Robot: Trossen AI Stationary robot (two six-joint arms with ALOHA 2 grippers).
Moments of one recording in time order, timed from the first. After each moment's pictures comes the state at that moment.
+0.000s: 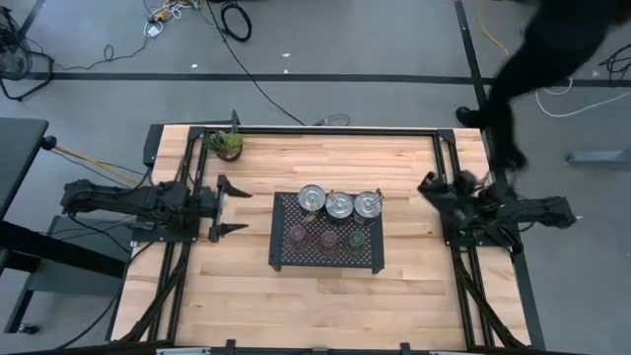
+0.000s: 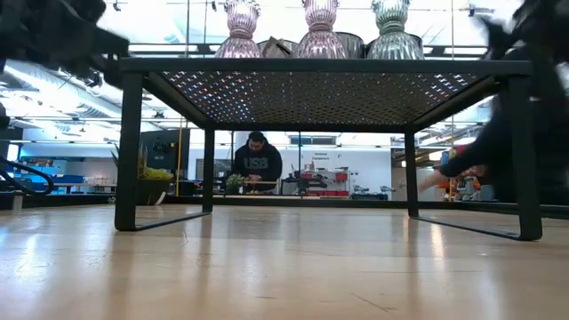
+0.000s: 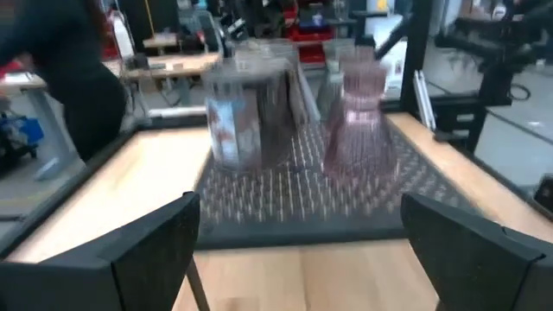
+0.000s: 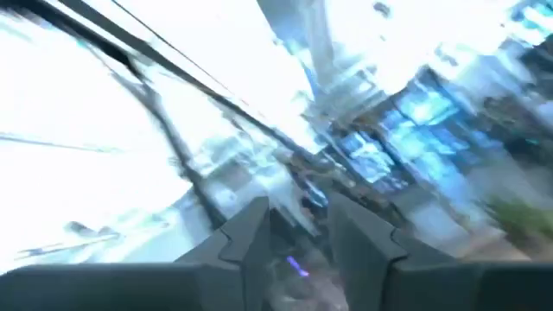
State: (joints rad) left arm -0.09 0.27 0.20 -0.01 -0.09 0.05; right arm 0.05 0.05 0.05 0.50 0.03 0.57
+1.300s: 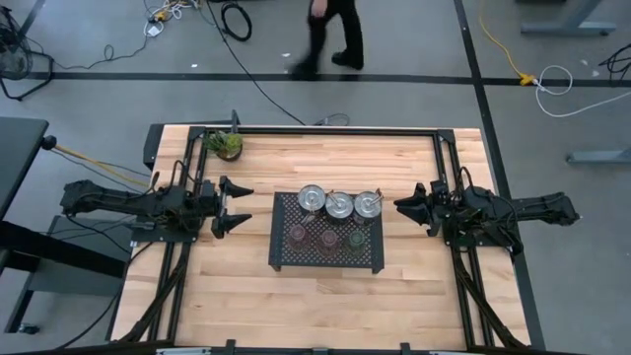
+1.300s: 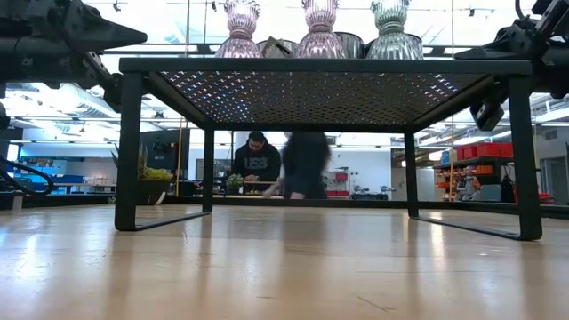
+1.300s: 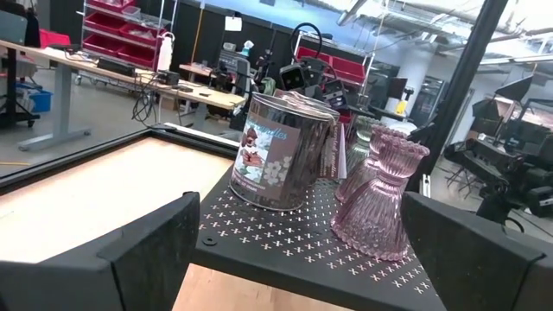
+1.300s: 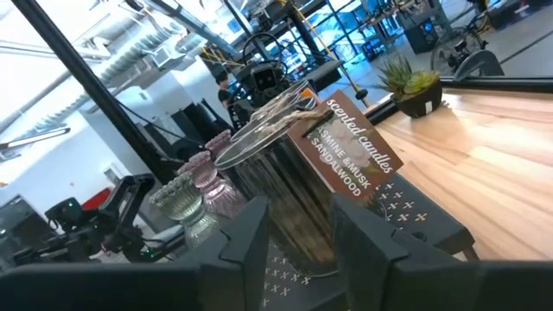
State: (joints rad) left arm -0.09 0.27 0.01 0.37 -0.20 -0.27; right arm 0.06 0.10 0.02 0.15 0.09 0.57
